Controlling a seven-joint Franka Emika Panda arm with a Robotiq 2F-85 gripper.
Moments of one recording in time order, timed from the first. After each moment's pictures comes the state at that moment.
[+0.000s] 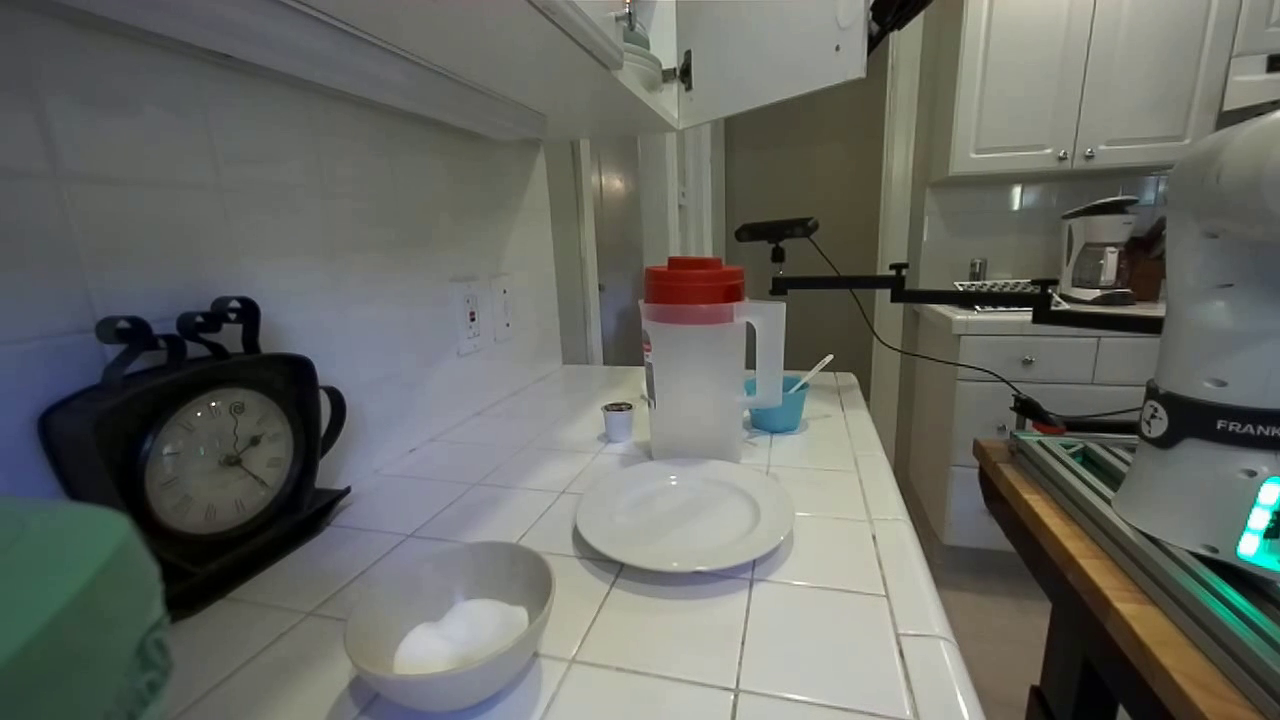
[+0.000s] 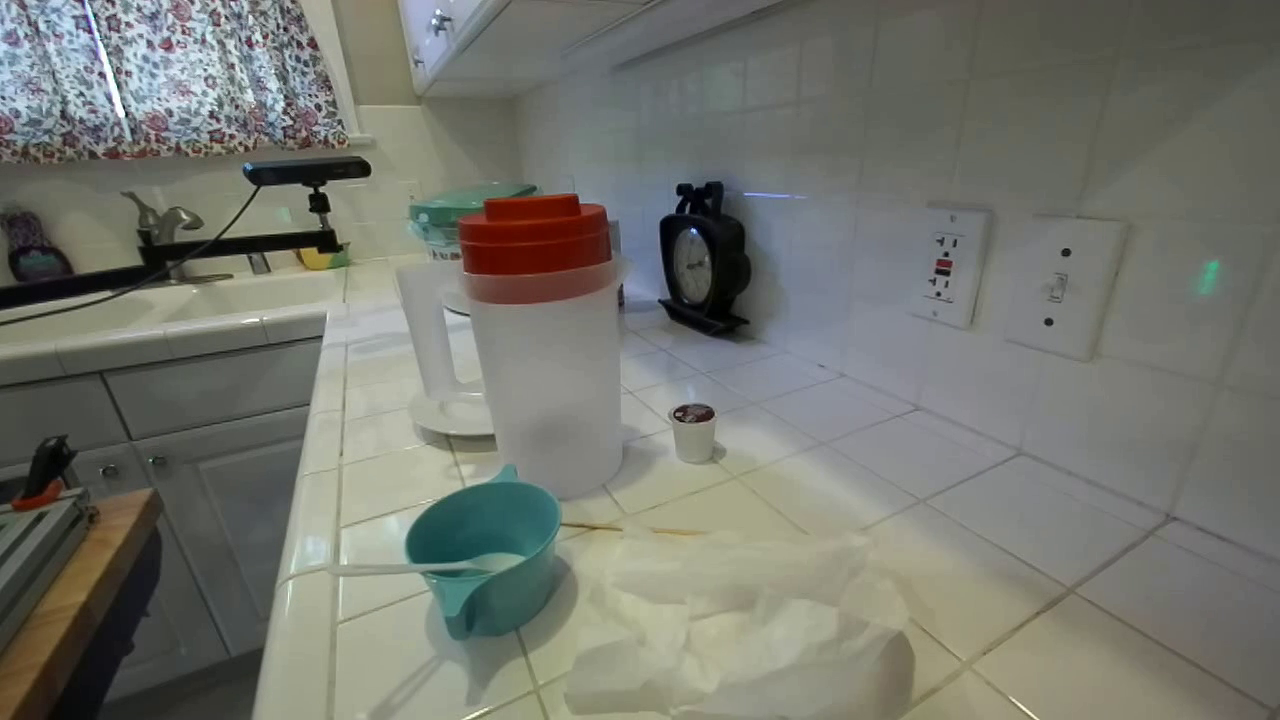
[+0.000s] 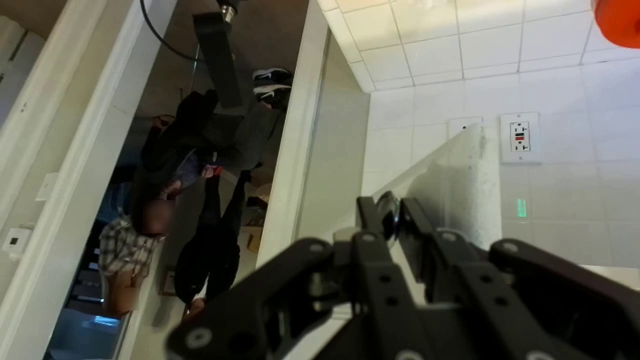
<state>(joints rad) -0.28 -1.15 -0.28 -2.59 -0.41 2.33 0.01</state>
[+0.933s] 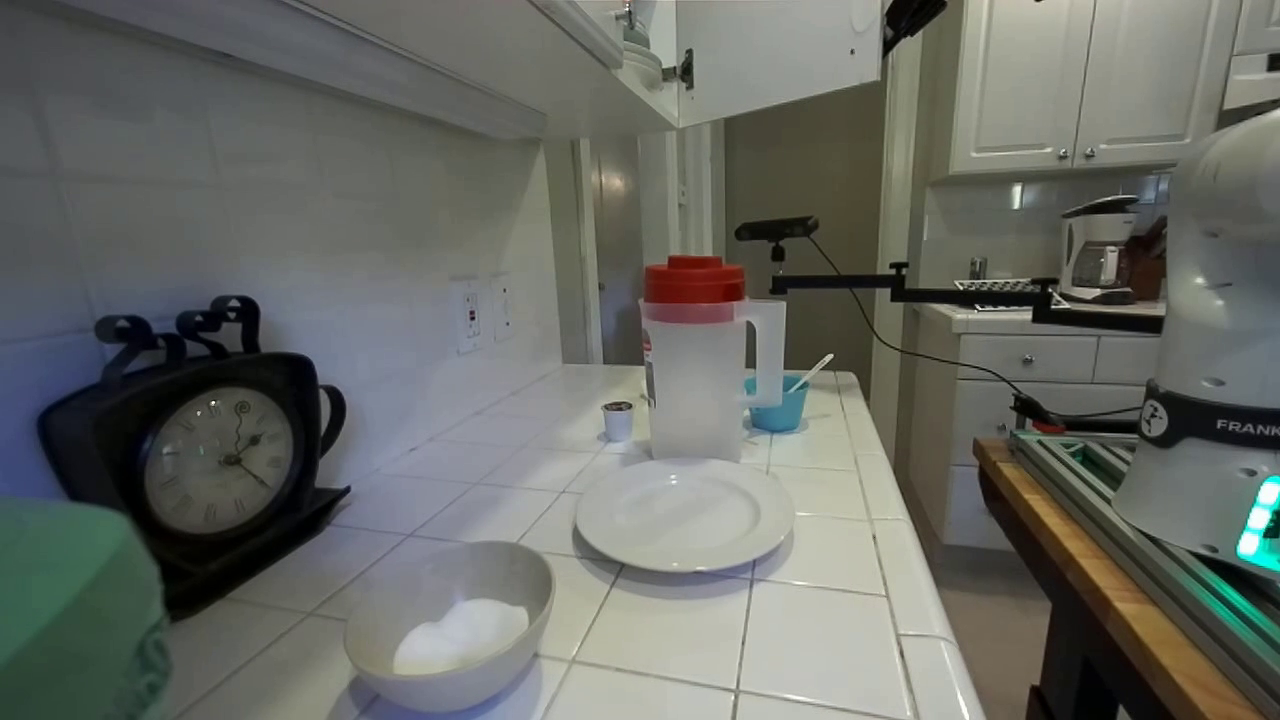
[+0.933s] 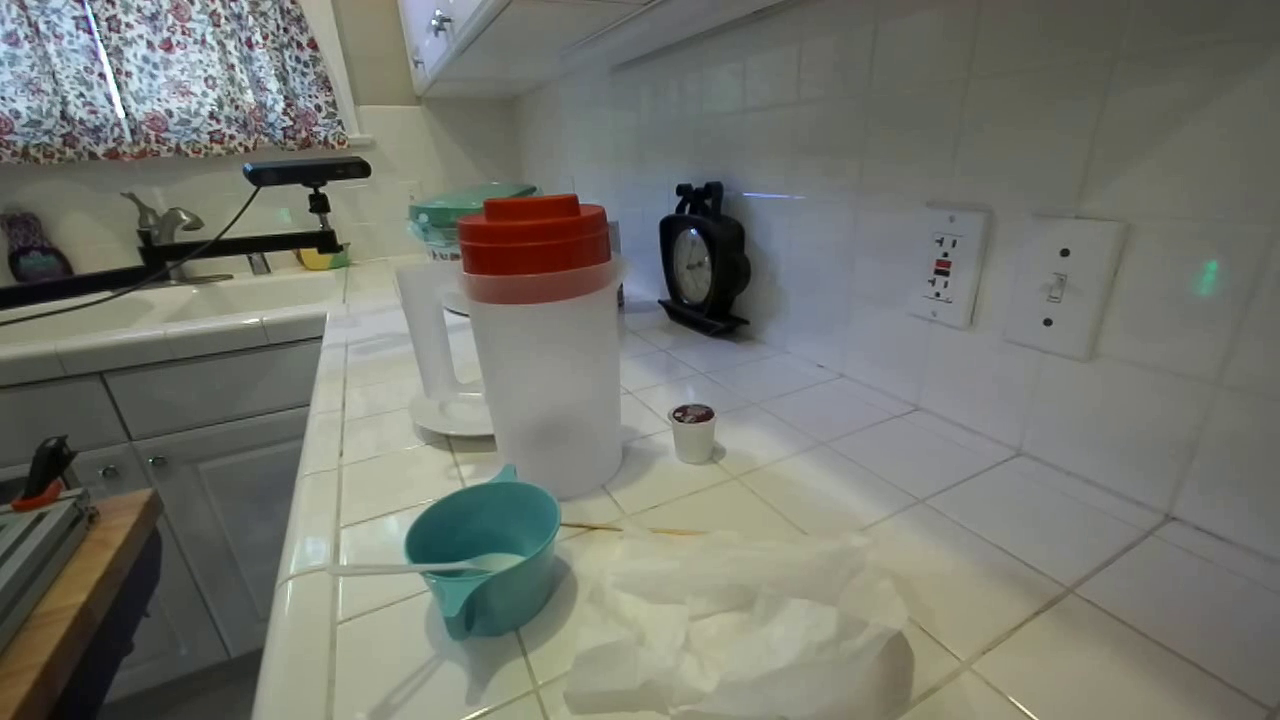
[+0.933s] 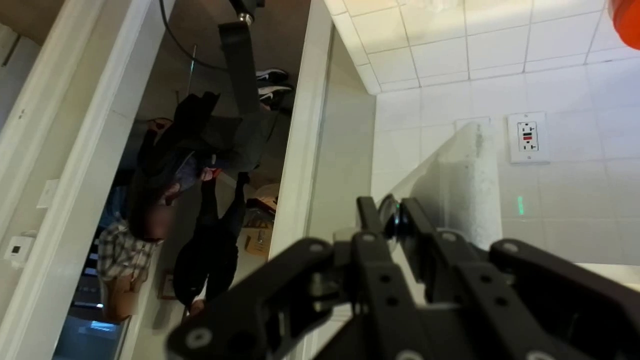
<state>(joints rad) -0.30 -1.17 -0.36 -2.58 -0.38 2.32 -0.09</state>
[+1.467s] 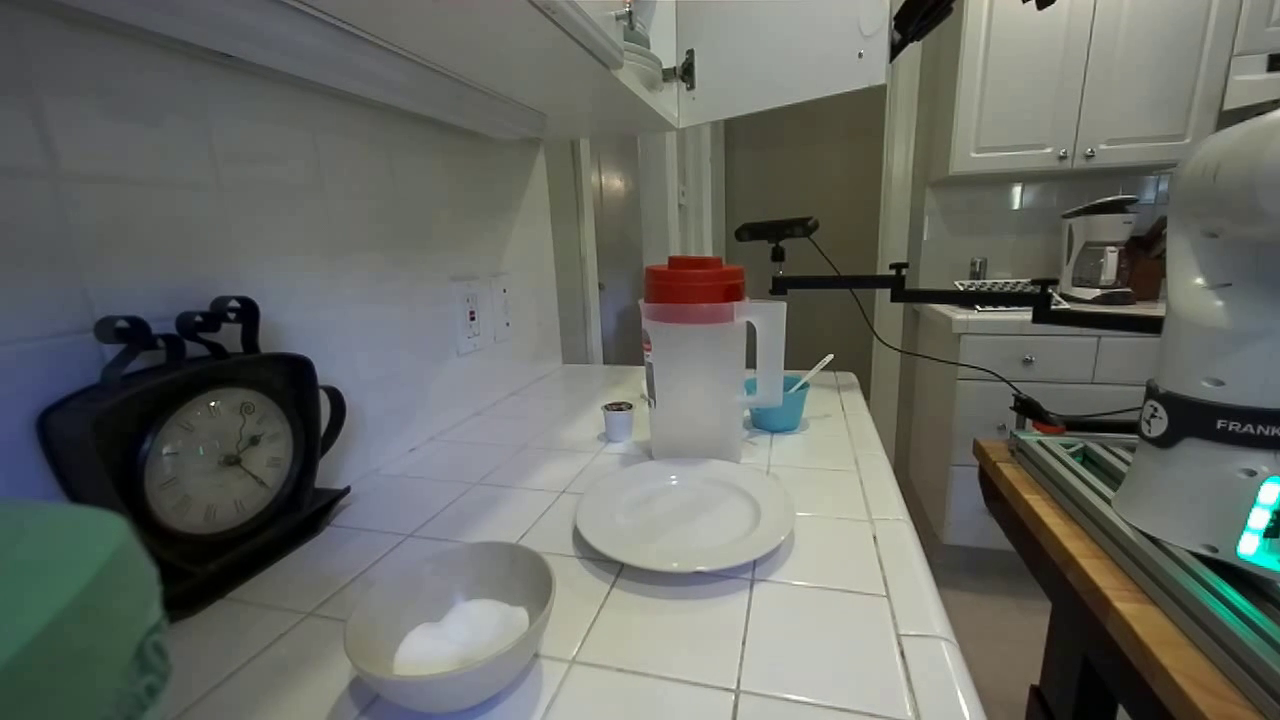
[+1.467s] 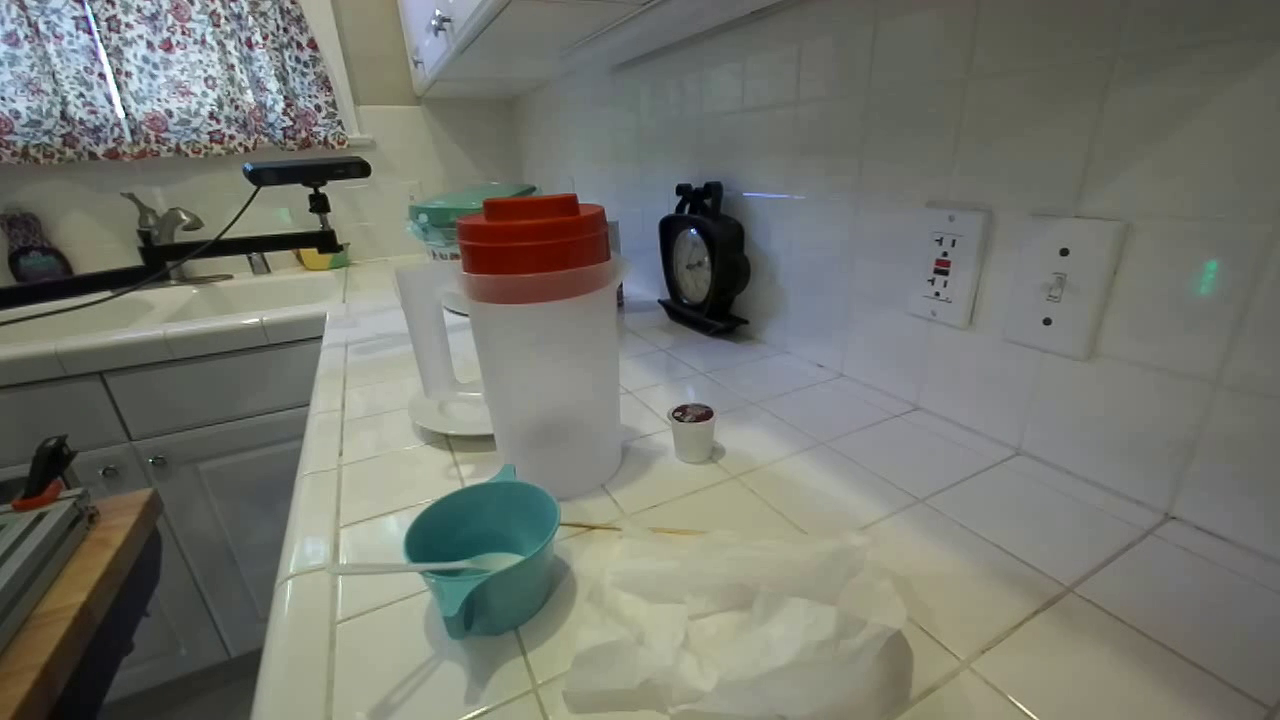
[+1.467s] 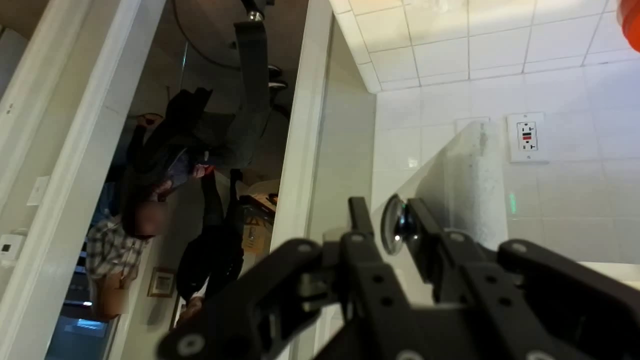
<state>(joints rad) -0.30 -1.17 -0.43 -2.56 -0.37 2.32 -0.19</state>
